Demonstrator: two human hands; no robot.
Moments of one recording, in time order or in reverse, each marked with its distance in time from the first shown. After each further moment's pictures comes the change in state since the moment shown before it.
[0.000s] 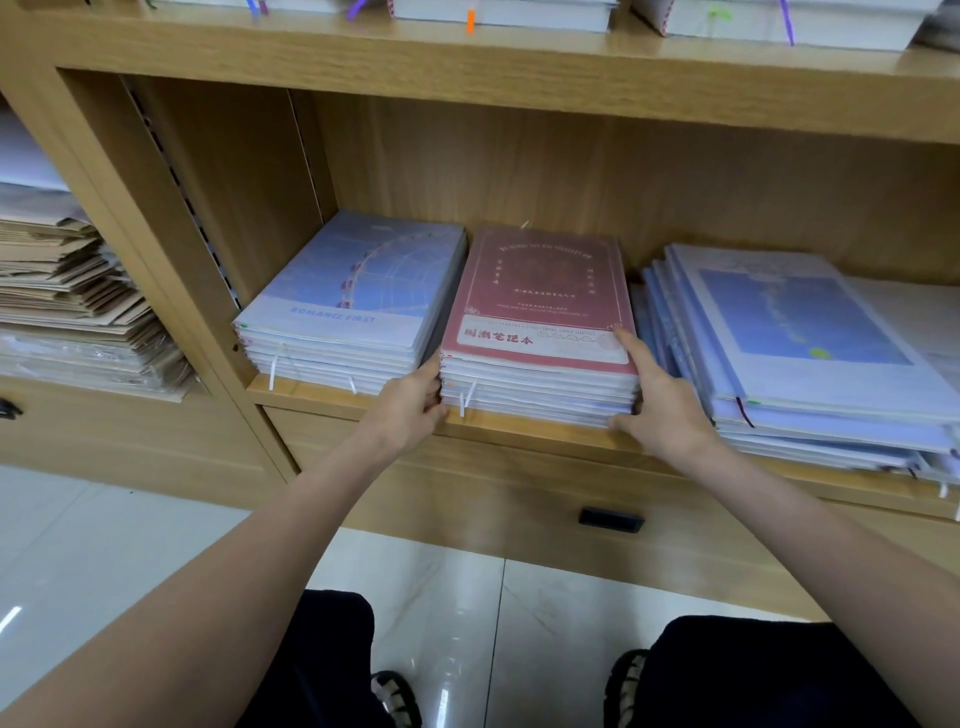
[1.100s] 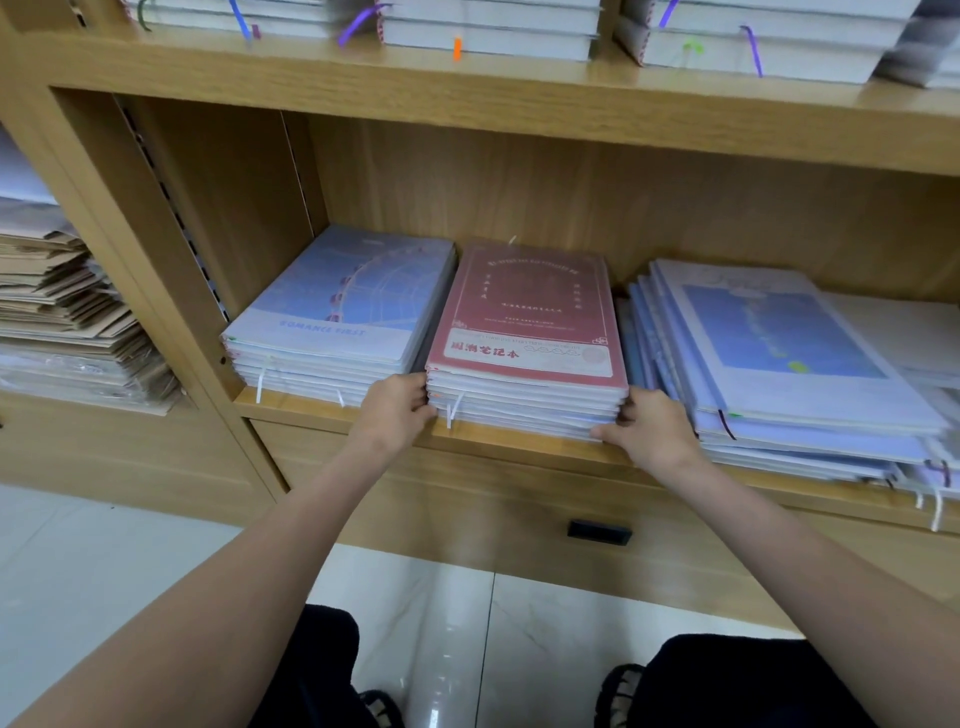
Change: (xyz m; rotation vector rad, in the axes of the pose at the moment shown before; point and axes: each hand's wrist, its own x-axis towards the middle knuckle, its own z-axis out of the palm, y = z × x) left_hand 0.010 0.002 0.001 -0.002 0.153 -0.020; right_hand -0.001 0.000 0.002 0.078 0.048 0.135
